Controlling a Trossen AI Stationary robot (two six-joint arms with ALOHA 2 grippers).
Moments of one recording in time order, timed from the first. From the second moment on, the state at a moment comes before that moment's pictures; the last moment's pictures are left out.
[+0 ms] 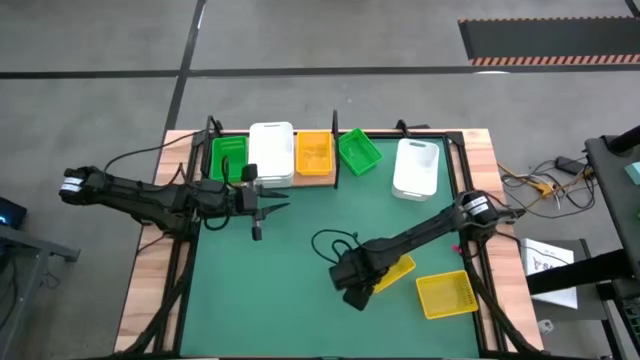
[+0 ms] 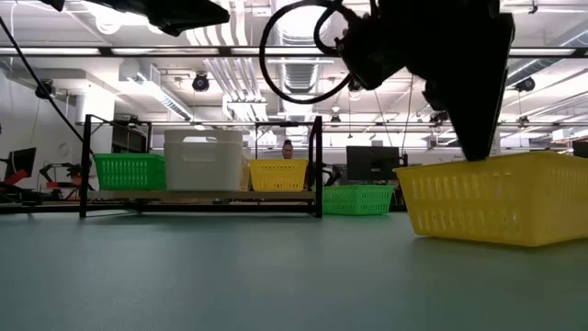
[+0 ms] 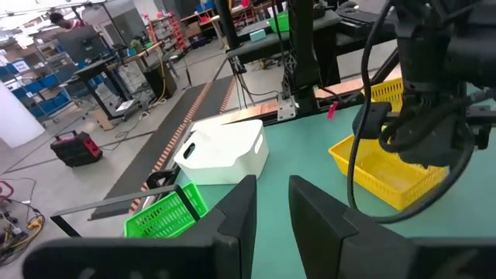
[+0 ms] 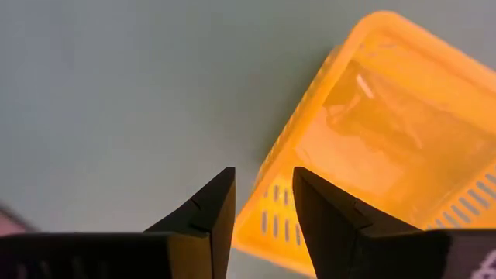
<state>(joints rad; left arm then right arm) -0.12 0.90 0.65 0.12 -0.30 0.28 0.37 2.03 1.61 -1.12 -0.17 0.93</state>
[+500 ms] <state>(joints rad) -0.12 0.88 0.65 0.12 -0.30 0.28 0.39 2.08 1.61 -1.11 -0.12 0.89</state>
